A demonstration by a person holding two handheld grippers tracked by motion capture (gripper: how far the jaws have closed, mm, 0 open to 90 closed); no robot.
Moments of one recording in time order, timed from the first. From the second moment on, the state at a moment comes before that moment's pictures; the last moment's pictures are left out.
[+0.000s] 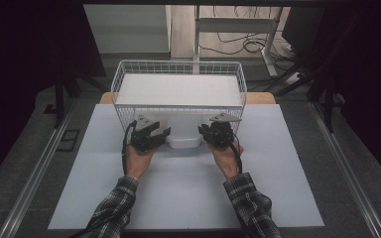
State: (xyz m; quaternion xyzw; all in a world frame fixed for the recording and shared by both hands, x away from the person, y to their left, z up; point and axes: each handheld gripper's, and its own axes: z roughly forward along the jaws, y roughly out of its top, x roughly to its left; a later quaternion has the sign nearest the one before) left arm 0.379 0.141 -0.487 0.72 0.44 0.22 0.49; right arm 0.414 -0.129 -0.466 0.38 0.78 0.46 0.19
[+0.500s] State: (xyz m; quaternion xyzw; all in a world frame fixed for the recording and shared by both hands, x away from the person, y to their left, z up) left arm 0.286 0.172 -0.485 0.75 0.39 0.20 0.50; right arm 0.361 -0.147 -0.444 0.31 0.80 0.49 0.16
